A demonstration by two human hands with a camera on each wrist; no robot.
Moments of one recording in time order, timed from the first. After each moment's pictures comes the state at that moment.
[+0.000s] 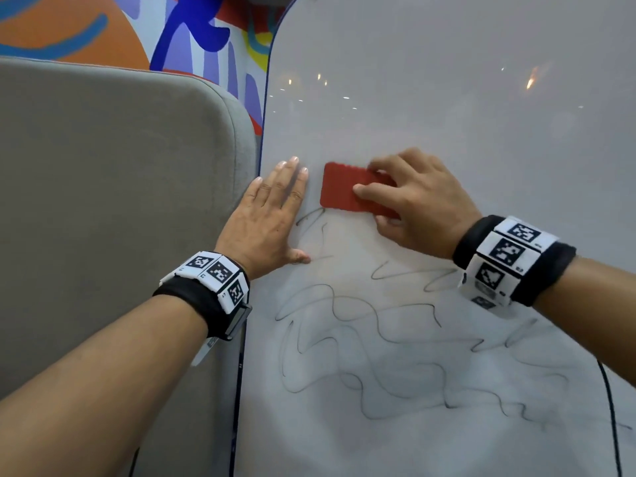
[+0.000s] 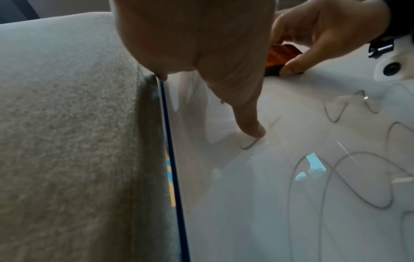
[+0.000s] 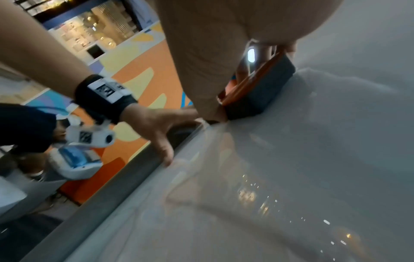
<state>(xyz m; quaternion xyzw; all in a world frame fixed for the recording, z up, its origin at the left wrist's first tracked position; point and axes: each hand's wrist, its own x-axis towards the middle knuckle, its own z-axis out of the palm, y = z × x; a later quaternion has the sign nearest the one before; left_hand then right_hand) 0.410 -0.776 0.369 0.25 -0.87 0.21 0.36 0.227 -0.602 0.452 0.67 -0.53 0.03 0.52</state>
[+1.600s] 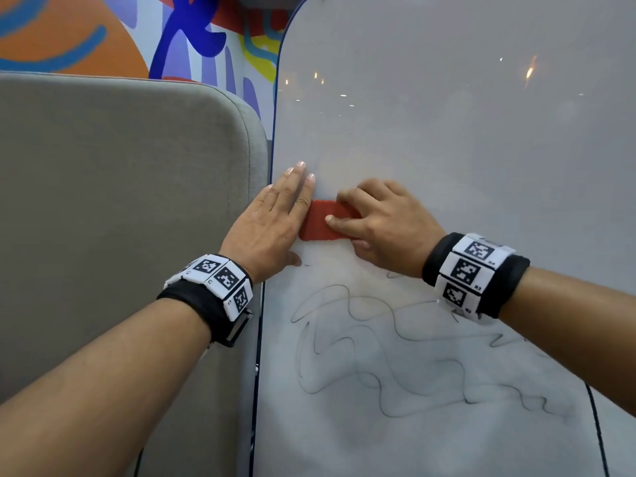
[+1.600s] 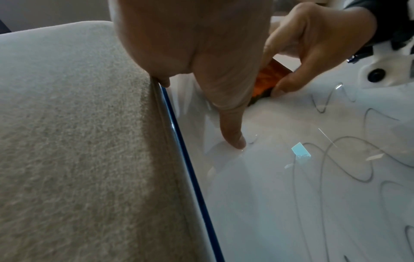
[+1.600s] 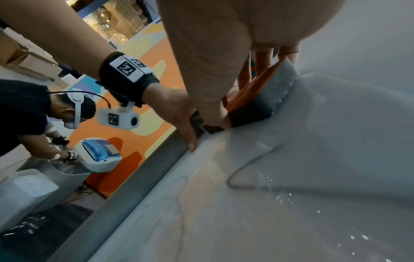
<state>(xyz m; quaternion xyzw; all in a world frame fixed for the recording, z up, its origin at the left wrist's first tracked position) 0.425 -0.790 0.367 0.22 -0.88 0.26 0.33 0.260 -0.635 0.421 0.69 -0.52 -0.03 0.50</state>
